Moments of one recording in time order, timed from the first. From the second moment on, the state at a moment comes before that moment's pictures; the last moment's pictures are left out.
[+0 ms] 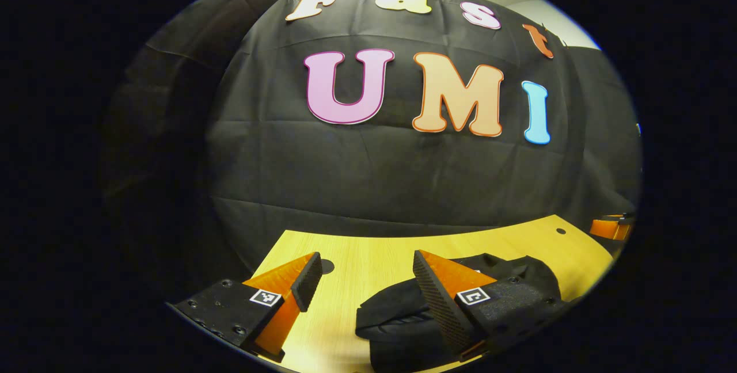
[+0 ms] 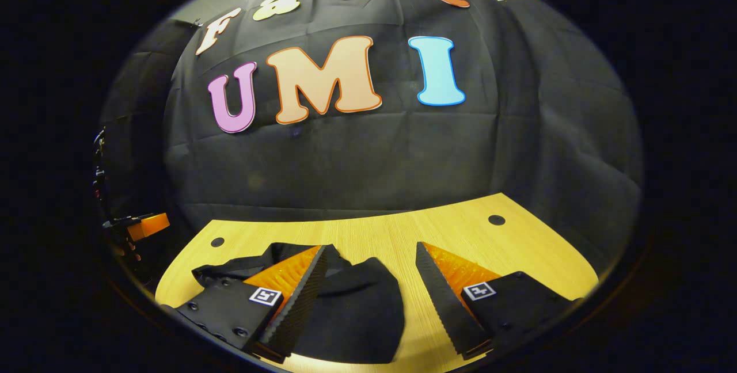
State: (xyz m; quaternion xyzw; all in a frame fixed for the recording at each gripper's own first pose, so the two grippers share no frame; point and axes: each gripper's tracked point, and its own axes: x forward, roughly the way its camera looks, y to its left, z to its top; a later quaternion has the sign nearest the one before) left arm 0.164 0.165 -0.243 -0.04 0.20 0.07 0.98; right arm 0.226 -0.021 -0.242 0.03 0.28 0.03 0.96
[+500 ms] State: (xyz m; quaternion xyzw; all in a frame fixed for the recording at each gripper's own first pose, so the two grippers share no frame) left arm 0.065 0.127 -0.144 -0.01 0.12 0.10 0.99; right arm 0.129 -0.047 -0.151 0.02 0.16 0.06 0.98
